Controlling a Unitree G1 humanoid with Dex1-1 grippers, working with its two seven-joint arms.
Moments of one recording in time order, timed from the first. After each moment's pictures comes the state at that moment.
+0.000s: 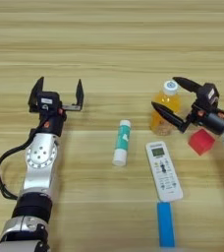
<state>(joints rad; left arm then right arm) -0.25 0.12 0.10 0.52 -0.05 -0.56 -0.09 -0.29 -0.30 0.01 0.17 0.33 -0.12 0.86</state>
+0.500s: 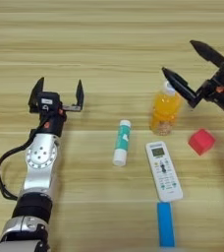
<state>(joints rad) -0.25 0.12 0.10 0.53 -0.05 -0.57 -0.09 -0.32 -0.31 -0.08 -0.08 0.47 -0.06 0.78</state>
